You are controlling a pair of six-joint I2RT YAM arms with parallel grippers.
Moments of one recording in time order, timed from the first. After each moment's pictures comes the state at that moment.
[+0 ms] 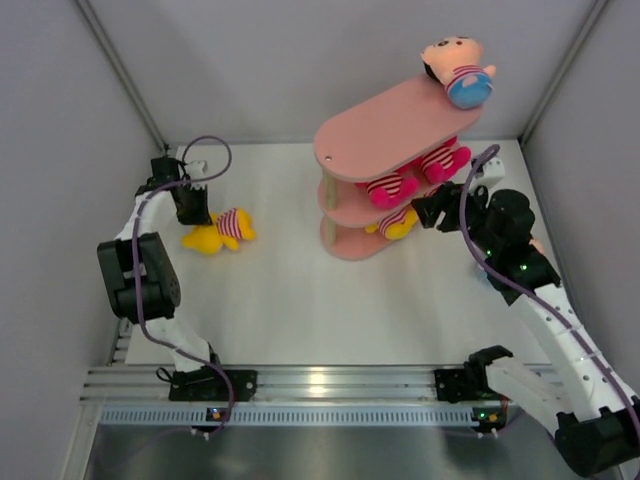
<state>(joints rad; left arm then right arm) 0.22 1.81 1.37 -0.57 0.27 0.19 0.30 0.88 0.87 -0.18 -0.15 0.35</state>
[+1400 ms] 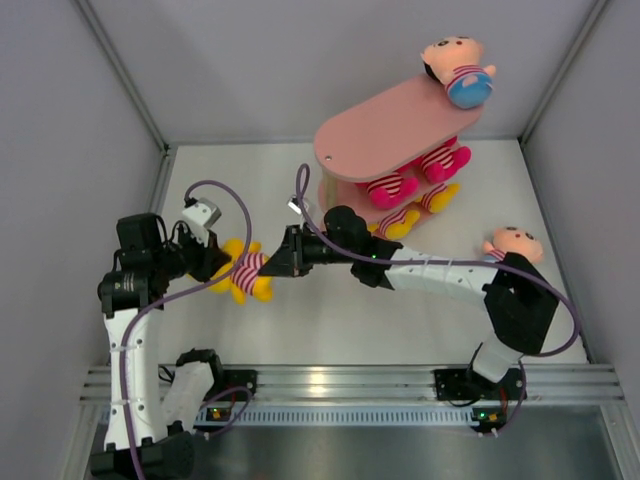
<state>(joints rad) 0.15 0.81 1.08 -1.00 0.69 0.44 1.00 1.65 1.13 0.34 -0.47 0.88</state>
